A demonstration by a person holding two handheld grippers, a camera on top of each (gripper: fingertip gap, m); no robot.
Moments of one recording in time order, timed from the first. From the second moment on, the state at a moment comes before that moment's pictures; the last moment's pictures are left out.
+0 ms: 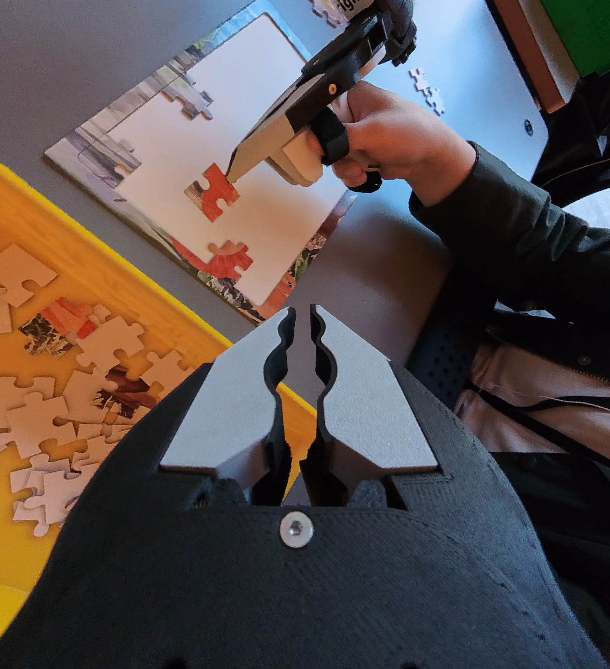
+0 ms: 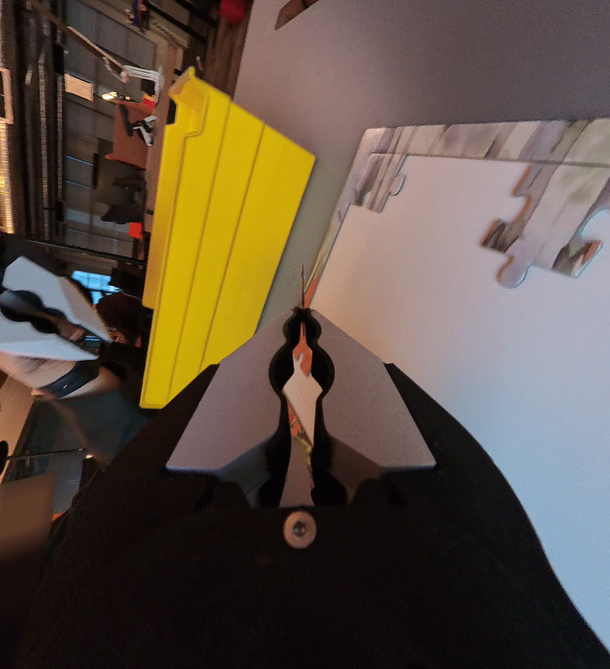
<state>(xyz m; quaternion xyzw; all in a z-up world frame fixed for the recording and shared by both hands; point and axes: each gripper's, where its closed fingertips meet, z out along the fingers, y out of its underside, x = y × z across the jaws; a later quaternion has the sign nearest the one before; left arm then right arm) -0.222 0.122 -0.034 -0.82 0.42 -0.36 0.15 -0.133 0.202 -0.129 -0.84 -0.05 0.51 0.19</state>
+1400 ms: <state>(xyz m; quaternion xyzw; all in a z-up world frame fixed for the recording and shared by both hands) -0.224 0.113 -0.022 -0.81 0.41 -0.39 0.14 -0.150 0.200 -0.152 -0.80 -0.45 0.25 0.30</state>
